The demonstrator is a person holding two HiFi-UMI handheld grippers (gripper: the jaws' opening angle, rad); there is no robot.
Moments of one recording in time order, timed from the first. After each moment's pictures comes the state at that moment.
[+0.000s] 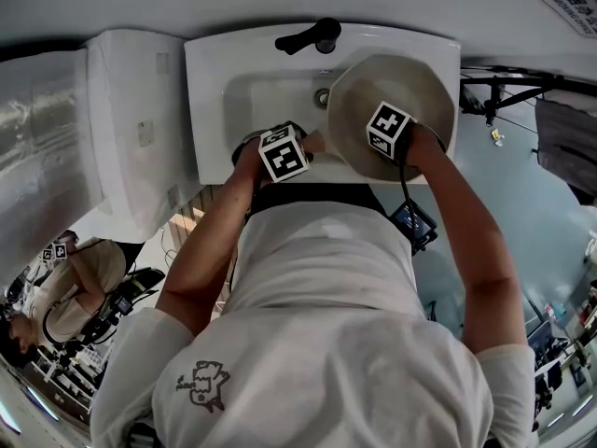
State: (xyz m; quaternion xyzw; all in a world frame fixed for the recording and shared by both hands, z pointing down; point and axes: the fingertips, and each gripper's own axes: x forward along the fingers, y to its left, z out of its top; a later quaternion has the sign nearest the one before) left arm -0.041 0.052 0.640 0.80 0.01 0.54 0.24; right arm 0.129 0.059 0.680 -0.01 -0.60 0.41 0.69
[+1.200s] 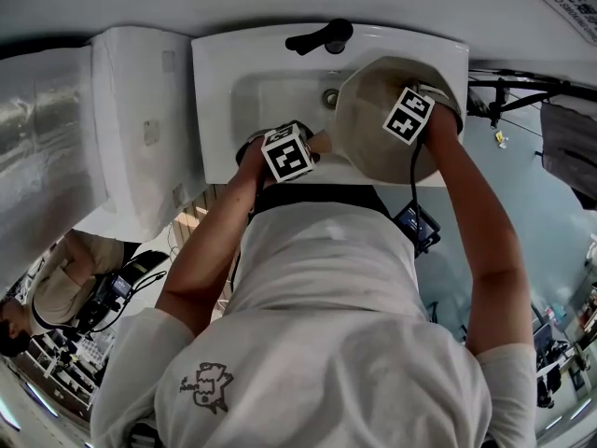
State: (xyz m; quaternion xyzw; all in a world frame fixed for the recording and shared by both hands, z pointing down) left arm -0.043 0.047 0.630 0.81 0.01 0.53 0.25; right arm 0.142 -0.105 0.688 0.15 -0.70 0.03 0.69
